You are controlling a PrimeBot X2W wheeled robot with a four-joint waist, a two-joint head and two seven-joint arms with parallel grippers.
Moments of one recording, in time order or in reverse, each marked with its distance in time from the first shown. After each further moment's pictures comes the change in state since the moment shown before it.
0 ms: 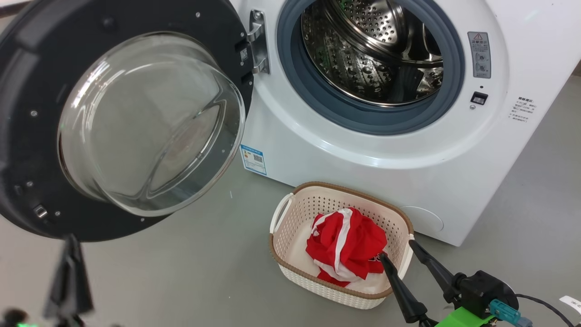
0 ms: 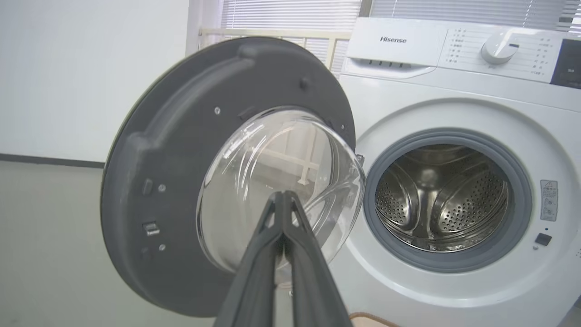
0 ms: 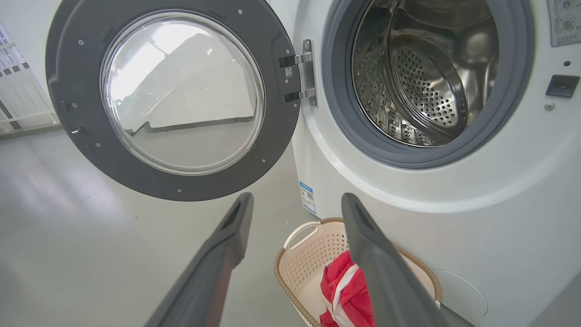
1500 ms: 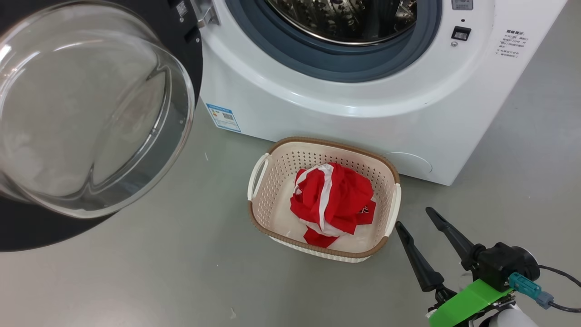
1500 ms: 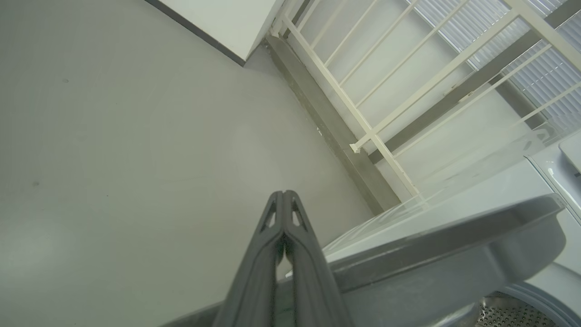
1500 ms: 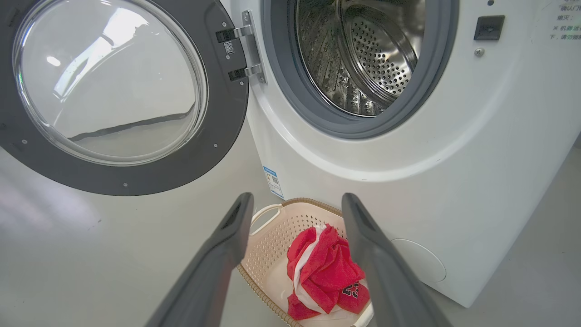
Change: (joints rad) left arm -1.041 0.600 0.188 1.128 -0.617 -0.052 0.629; right arm -0.081 -0.069 -0.019 -0.025 -0.005 0.000 0.000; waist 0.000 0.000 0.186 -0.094
